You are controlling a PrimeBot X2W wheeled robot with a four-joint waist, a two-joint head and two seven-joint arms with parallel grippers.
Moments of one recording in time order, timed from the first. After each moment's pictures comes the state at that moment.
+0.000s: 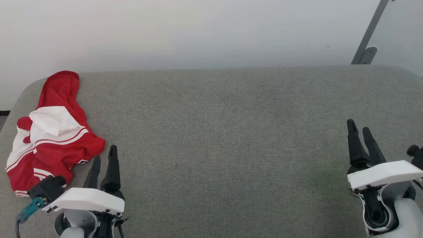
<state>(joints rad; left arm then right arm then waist) -0.12 0.09 0.03 0.26 -0.77 -0.07 -0.08 -0.21 -0.13 -0.06 0.30 0.80 0.13 -0.08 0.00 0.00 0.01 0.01</state>
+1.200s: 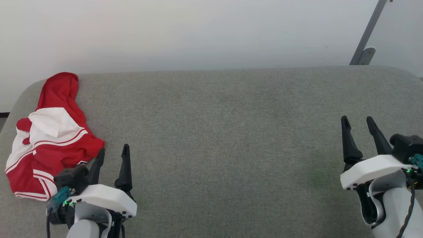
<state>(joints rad) -0.16 0.13 -0.05 0.33 -0.39 -0.06 -0.18 -0.28 -0.15 -0.06 0.39 0.31 0.13 -0.18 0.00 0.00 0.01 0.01</state>
